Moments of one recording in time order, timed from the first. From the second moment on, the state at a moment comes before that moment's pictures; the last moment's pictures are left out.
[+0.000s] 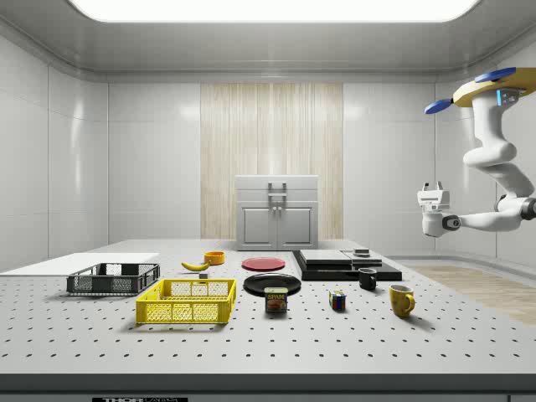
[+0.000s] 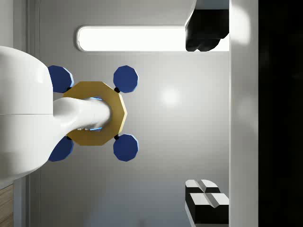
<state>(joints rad) 0.00 -0.79 0.00 -2.34 0.00 1.55 0.79</state>
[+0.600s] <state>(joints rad) 0.00 -0.72 0.00 -2.10 0.00 1.39 0.78</state>
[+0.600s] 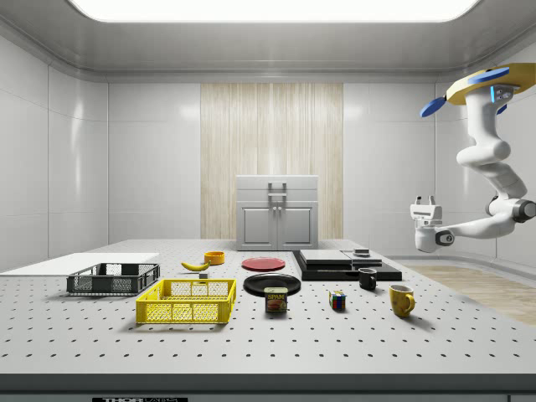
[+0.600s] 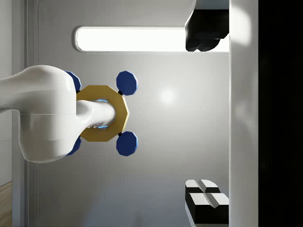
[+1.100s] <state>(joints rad) -0.01 -0.70 0.00 -2.05 0.00 1.36 0.78</state>
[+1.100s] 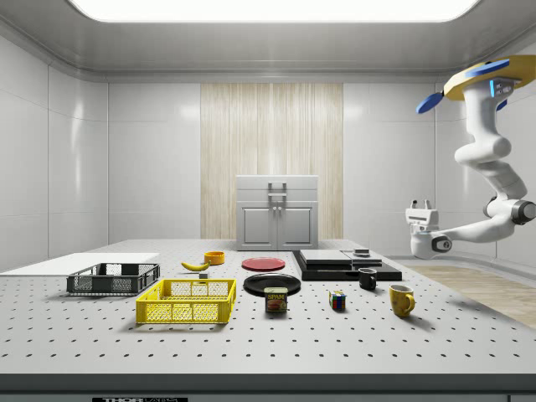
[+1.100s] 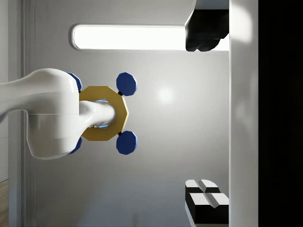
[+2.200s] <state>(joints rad) -0.01 -0.71 0.01 -2.05 0.00 1.37 0.78</state>
